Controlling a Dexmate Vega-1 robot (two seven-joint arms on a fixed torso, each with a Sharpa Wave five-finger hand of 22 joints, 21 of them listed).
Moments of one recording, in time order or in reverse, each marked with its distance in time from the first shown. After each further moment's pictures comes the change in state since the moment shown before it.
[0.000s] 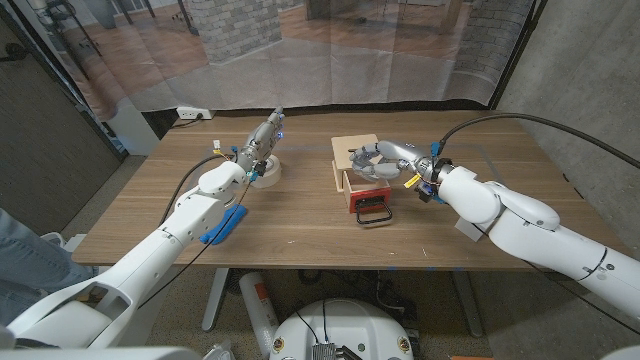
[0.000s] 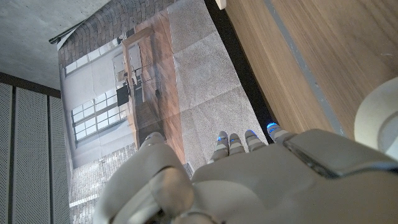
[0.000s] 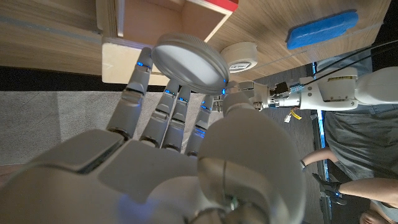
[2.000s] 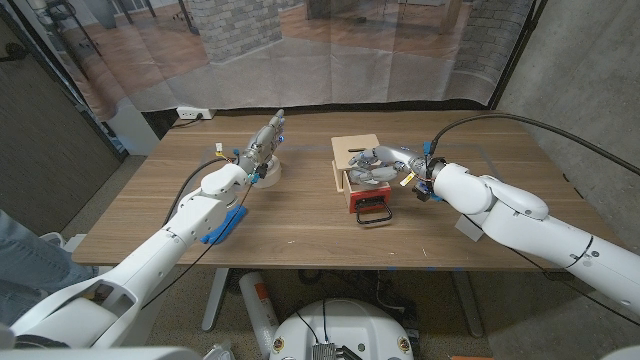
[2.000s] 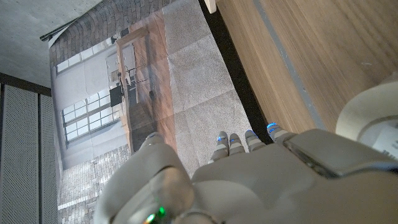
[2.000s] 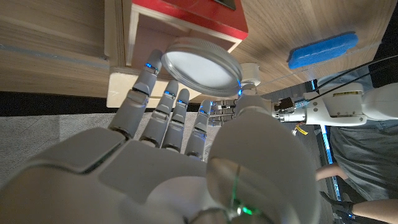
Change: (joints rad) left arm -0.016 -0.020 0.012 0.048 -0.003 0.001 -0.012; left_hand 0.005 0.005 -0.007 0.002 -0.007 0.004 -0.004 0.000 0.000 0.000 0.000 0.000 0.000 0.000 0.000 0.000 0.000 0.000 0.000 0.000 0.000; right arm 0.092 0.010 -0.072 0.054 0.015 -0.040 0.087; right_hand -0.164 -0.100 -0.093 0.064 -0.004 -0.108 -0.007 -0.081 -0.016 -0.058 0.025 -0.031 0.010 -0.025 0.039 -0.015 -0.002 0.002 0.035 -0.005 0.005
